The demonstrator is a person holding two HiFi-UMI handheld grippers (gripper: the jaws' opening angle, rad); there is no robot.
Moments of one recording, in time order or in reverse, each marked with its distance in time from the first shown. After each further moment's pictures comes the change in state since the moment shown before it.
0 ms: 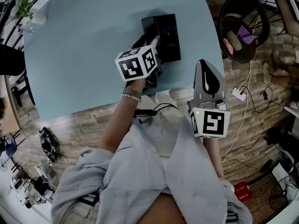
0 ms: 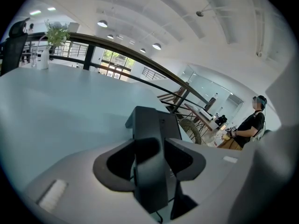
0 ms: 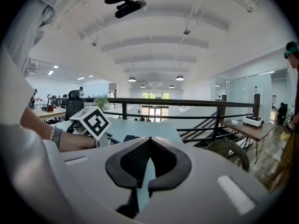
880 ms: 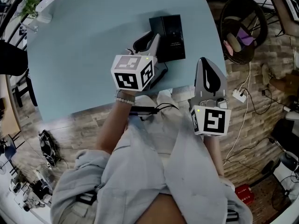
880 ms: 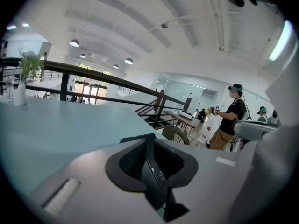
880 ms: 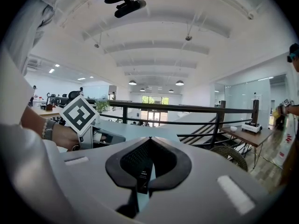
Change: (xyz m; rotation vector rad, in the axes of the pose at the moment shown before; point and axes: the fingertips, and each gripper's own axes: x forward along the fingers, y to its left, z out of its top) left arm -0.062 -0.025 0.043 0.270 -0.183 -0.195; right arm -0.009 0.028 0.020 -0.031 -0.049 -0.023
